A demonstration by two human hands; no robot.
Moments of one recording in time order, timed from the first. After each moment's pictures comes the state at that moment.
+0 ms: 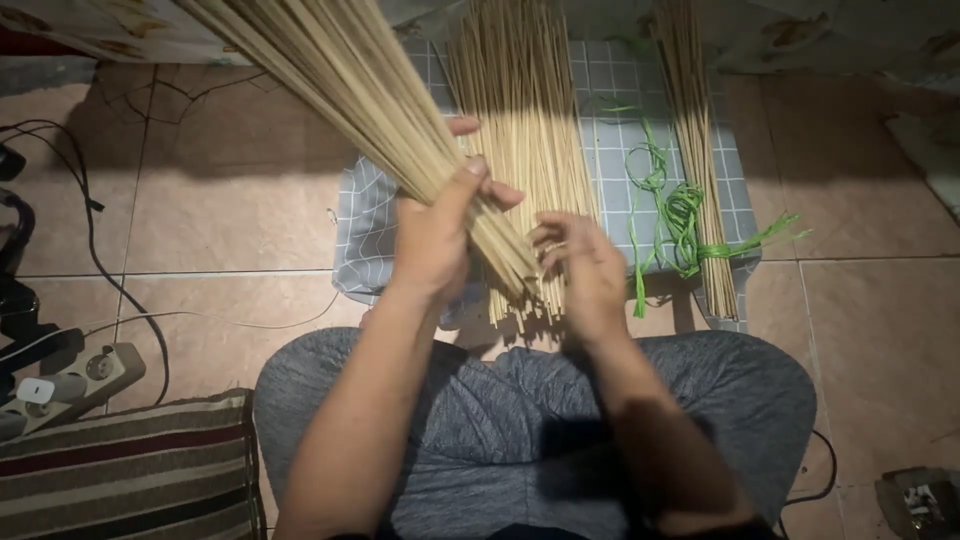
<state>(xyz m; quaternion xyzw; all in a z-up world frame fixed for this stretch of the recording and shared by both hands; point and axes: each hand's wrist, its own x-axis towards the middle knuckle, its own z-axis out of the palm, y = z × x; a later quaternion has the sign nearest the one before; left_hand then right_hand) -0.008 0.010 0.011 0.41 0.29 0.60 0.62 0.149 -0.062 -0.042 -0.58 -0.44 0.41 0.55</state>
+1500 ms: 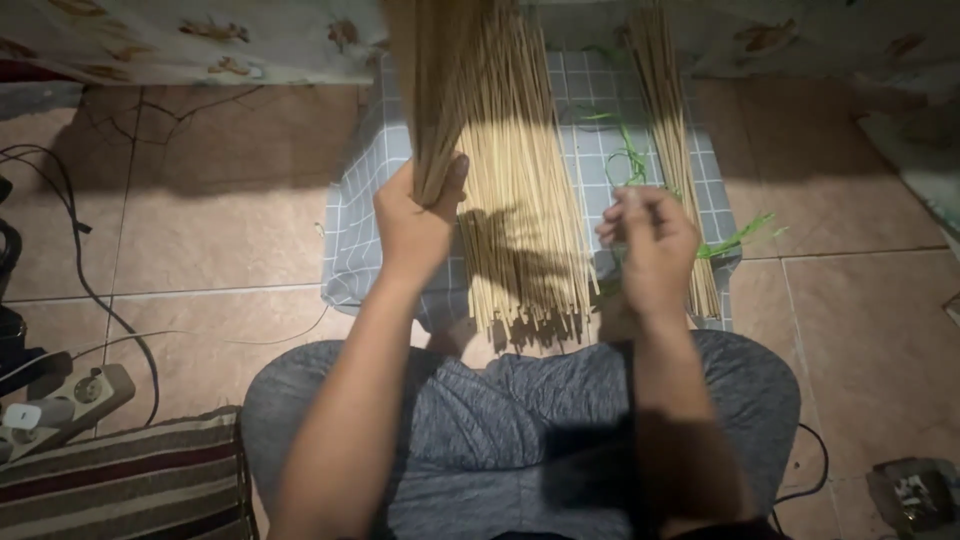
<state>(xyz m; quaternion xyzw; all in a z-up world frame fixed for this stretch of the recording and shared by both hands) -0.011 0.031 -0.008 0.55 0.54 0.49 0.41 0.224 -0.050 -0.030 -0.60 -0.42 0.28 0.62</state>
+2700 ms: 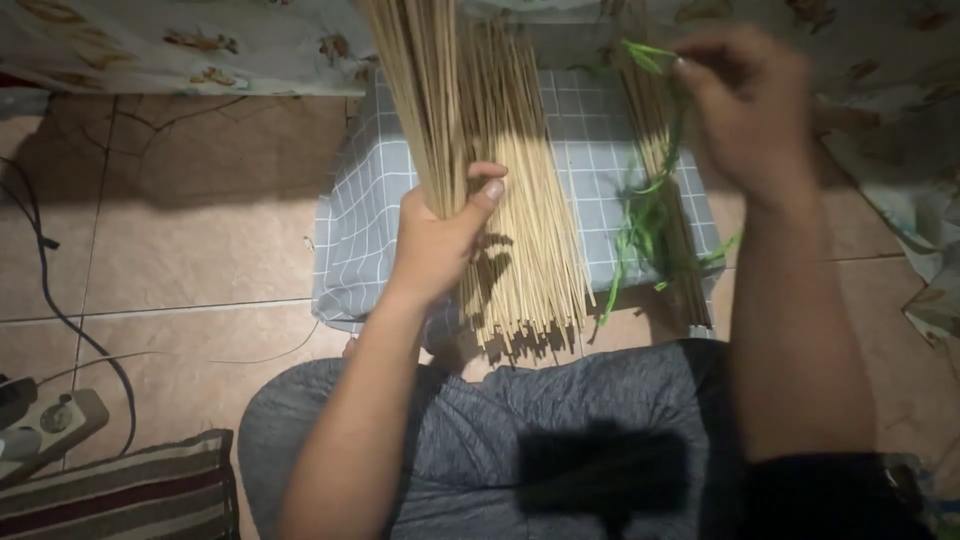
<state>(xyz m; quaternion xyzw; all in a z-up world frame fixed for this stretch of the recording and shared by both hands) -0.010 0.023 0.019 0.51 0.42 0.45 0.60 0.303 0.040 0.080 -0.53 -0.74 0.09 0.41</state>
